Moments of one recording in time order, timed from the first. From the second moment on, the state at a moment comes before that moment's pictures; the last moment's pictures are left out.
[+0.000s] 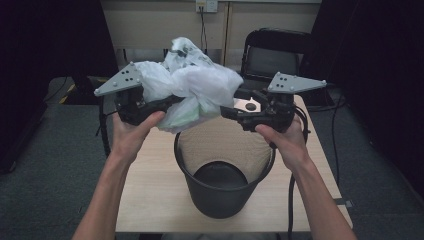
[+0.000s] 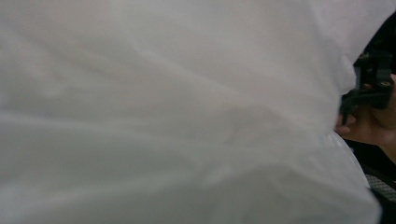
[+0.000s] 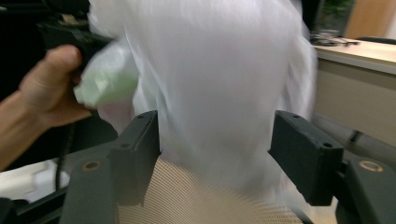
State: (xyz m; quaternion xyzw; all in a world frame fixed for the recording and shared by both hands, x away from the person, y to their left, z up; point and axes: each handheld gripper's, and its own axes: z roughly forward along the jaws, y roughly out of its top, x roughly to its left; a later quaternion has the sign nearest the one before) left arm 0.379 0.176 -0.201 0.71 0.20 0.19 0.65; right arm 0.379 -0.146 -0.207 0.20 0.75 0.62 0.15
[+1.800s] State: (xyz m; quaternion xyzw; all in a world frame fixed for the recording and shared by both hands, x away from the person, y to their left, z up) left arm 0.461 0.218 -0.333 0.75 0.35 0.17 0.53; right arm 0.362 -0.270 -0.385 0.36 0.76 0.52 0.16
